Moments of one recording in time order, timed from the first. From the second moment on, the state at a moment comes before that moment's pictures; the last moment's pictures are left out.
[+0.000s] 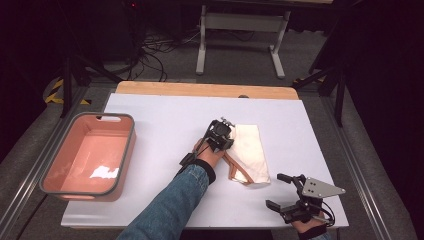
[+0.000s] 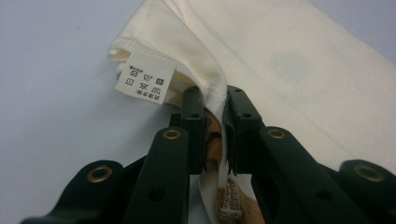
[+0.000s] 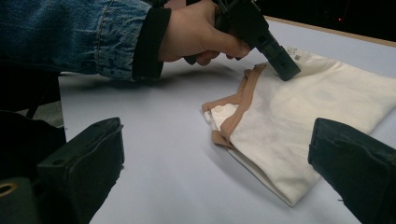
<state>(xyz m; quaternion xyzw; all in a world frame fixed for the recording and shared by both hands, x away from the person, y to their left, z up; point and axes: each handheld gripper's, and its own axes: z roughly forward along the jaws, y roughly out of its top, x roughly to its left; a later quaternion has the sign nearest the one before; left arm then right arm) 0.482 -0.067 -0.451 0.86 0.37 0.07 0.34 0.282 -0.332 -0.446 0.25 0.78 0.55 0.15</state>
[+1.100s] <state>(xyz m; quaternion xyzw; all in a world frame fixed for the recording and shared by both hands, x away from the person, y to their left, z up) 0.453 -0.053 -0.391 0.81 0.33 0.08 0.48 0.282 -0.334 -0.447 0.25 0.78 0.56 0.14</state>
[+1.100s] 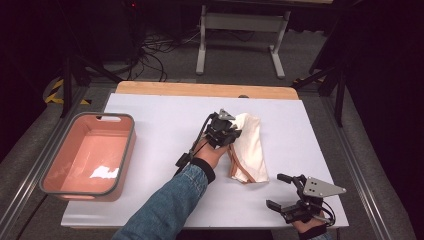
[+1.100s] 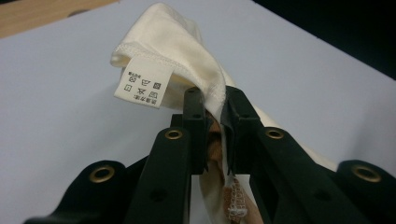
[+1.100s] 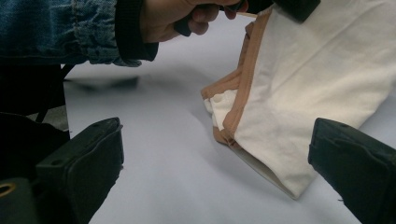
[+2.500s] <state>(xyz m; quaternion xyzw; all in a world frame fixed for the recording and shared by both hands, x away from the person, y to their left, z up) 0.400 0.014 -0.320 0.72 0.27 0.10 0.63 0.283 -0.334 -0.447 0.25 0.78 0.56 0.14</state>
